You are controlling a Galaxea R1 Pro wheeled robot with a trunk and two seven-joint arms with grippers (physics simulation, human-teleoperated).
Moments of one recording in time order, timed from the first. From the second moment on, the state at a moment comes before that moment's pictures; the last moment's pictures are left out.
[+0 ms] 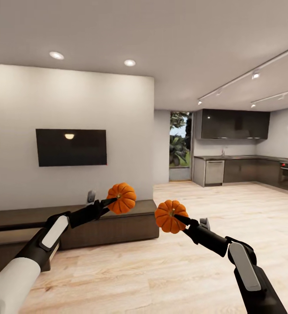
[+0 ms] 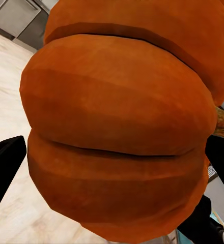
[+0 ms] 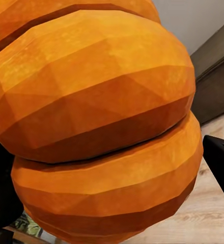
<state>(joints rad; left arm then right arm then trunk) -0.71 0.21 -0.15 -0.81 0.96 0.74 -0.67 -0.37 -0.03 -0.18 -1.27 -0.93 0.92 0.31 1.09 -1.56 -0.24</state>
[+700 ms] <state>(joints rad) -0.71 0.21 -0.15 -0.81 0.96 0.74 -0.67 -0.37 -0.03 -0.18 -1.24 -0.94 0.92 0.26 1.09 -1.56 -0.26</state>
